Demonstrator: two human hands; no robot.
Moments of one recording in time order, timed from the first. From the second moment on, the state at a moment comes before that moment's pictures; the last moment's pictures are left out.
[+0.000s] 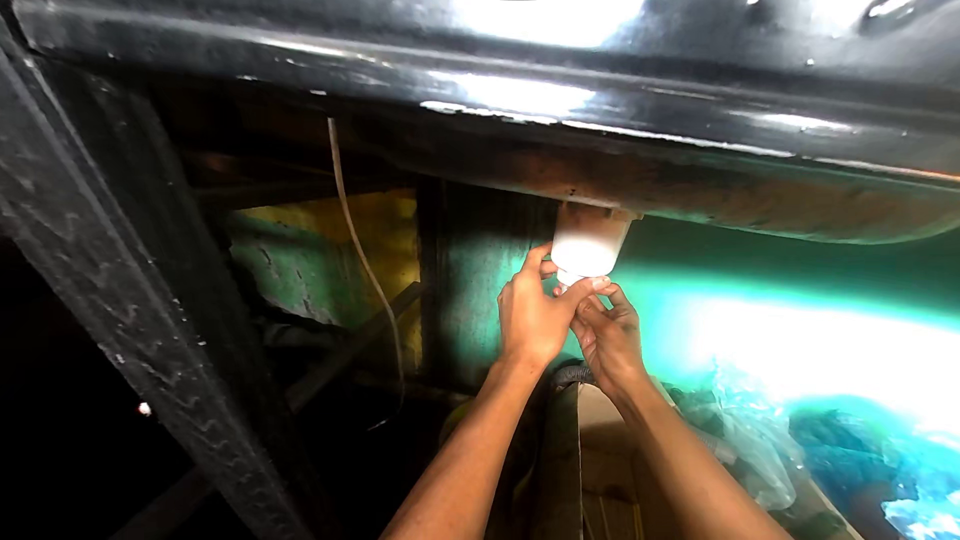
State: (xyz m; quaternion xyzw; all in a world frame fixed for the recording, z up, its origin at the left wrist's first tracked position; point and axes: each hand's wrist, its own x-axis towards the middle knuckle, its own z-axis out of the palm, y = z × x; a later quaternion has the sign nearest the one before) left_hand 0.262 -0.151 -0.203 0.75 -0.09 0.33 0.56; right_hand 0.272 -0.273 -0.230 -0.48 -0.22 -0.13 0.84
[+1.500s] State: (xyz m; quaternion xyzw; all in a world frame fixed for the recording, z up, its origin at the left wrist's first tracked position) left_hand 0.263 -0.140 -0.201 0.69 -0.19 0.24 0.65; right_hand 0.270 -0.271 -0.238 -0.62 -0.16 -0.21 0.74
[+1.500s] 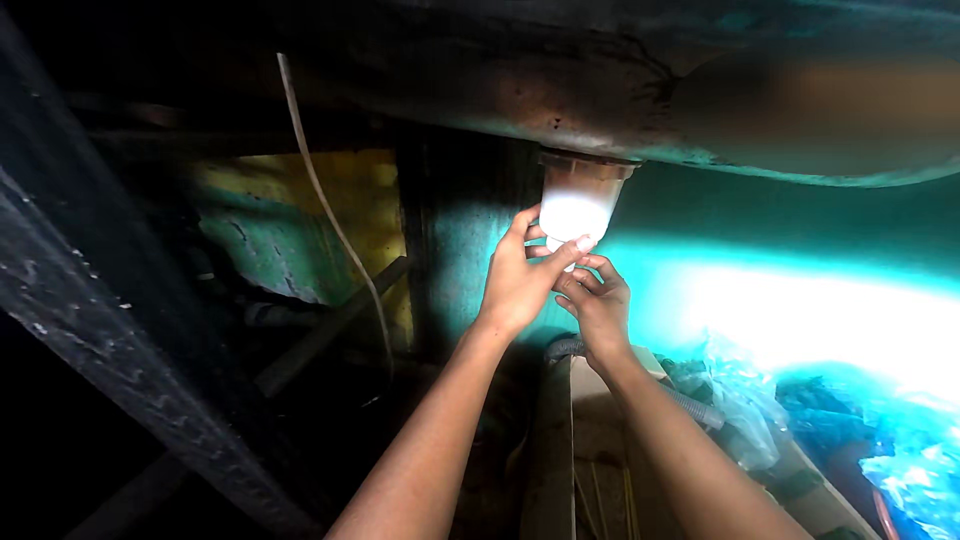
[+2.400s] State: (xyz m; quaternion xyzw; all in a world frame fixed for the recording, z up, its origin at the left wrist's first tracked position) left_hand 0.259 -0.137 -0.196 0.71 -0.18 0.23 0.65; right_hand 0.259 -0.267 -0.220 -0.34 -0.04 0.08 0.94
